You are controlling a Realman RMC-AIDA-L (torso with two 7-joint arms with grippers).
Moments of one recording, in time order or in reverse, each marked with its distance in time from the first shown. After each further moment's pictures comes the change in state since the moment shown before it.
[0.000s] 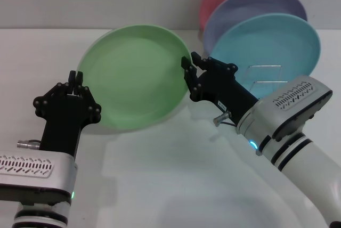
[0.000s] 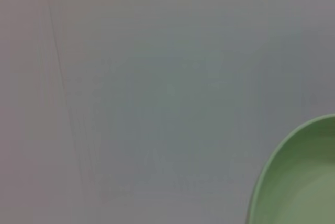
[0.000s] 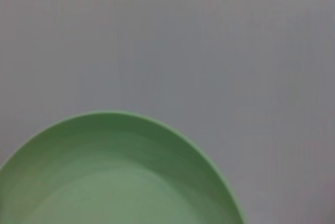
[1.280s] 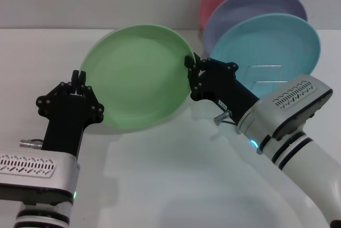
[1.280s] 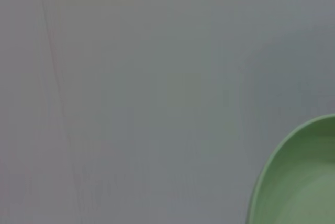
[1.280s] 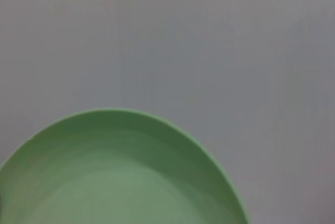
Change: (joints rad) left arm -0.006 0.000 0.008 0.000 0.000 0.000 -0.003; right arm 0.003 -0.002 -0.001 -0.005 -0.001 0.000 -0.005
